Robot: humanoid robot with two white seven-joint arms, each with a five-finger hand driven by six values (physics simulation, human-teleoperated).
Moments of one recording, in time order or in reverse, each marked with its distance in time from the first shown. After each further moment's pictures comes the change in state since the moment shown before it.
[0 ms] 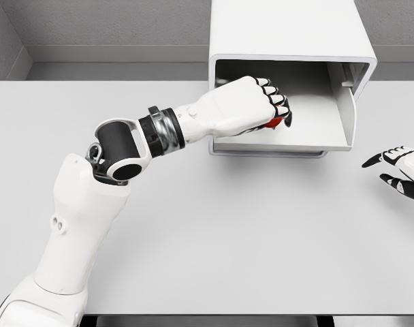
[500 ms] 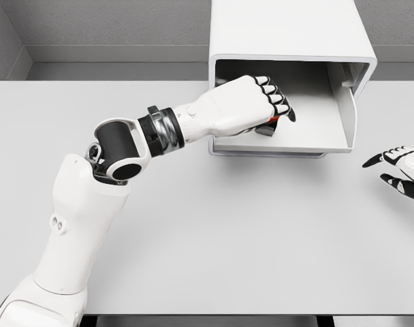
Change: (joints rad) left arm 0.000 0.000 0.006 0.000 -0.007 0.000 0.000; right arm -0.002 0.000 0.000 0.004 0.001 0.000 0.000
